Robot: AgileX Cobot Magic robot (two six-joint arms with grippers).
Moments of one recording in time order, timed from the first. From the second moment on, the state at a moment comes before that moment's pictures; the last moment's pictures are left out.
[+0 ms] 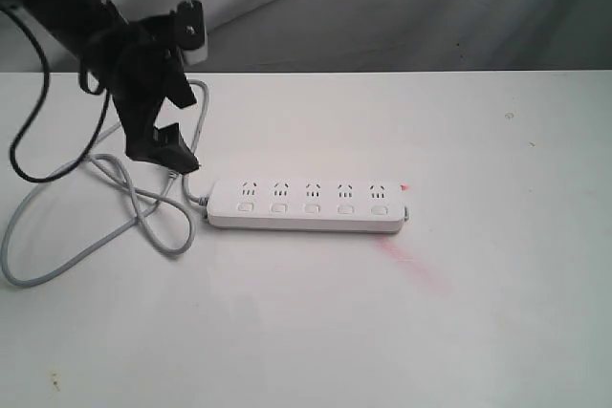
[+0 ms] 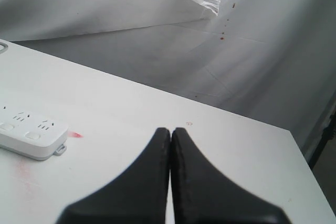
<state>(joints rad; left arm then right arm) -0.10 2.01 -1.63 -0.37 1.08 1.32 0.09 0.04 -0.04 0.06 0.17 -0.34</state>
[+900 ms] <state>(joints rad) -0.10 1.58 -1.63 -0.60 1.22 0.90 0.09 0.04 -0.04 0.06 0.17 -0.34</state>
